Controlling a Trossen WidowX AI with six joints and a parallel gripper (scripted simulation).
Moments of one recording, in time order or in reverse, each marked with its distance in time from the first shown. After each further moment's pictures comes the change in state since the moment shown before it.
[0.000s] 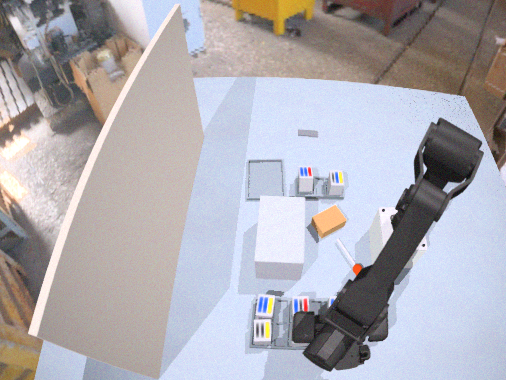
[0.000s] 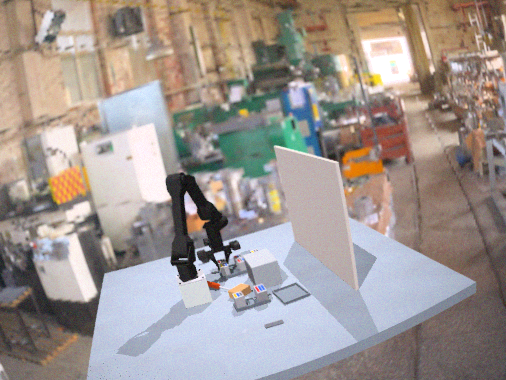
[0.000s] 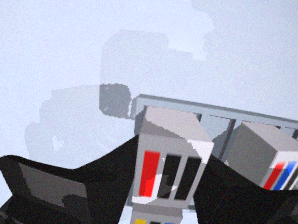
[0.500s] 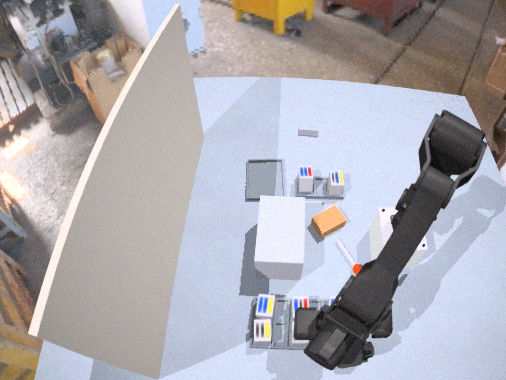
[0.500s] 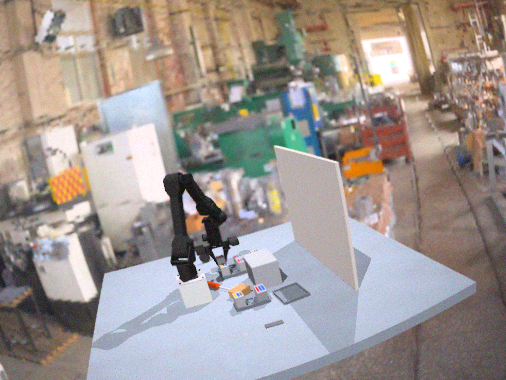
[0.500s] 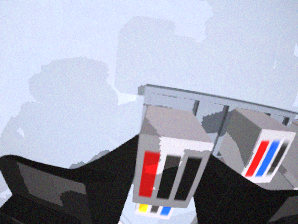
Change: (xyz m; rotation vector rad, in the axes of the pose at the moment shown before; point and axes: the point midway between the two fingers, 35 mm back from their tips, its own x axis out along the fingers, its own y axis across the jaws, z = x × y) arm -0.022 0.002 -0.003 0.000 0.022 0.013
